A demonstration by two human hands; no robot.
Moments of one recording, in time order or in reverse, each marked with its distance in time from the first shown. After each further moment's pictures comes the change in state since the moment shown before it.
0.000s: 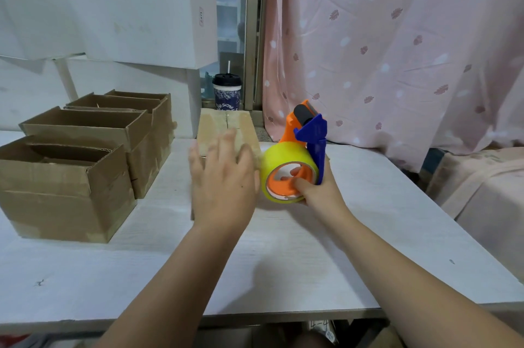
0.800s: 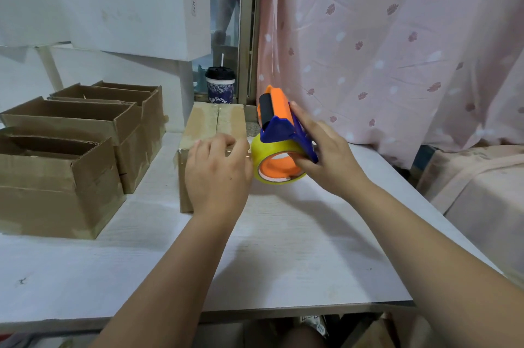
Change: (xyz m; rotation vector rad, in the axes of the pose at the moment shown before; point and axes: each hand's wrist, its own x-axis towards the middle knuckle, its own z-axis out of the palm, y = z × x) left_hand 0.006 -0.003 0.029 -0.166 0.219 -0.038; right_hand 0.019 -0.057 -0.029 -0.705 -0.125 -0.682
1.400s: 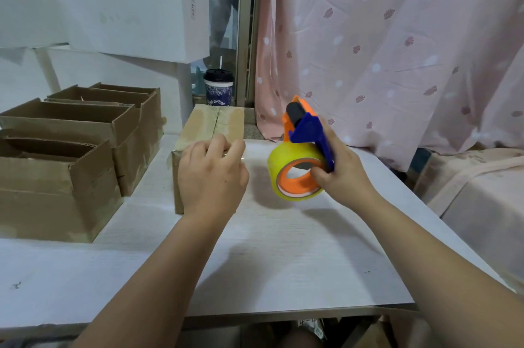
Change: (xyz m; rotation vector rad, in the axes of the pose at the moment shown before) left_hand 0.002 -0.009 -0.005 0.095 -0.040 0.064; right_hand -0.021 0.019 -0.006 0.064 -0.006 0.194
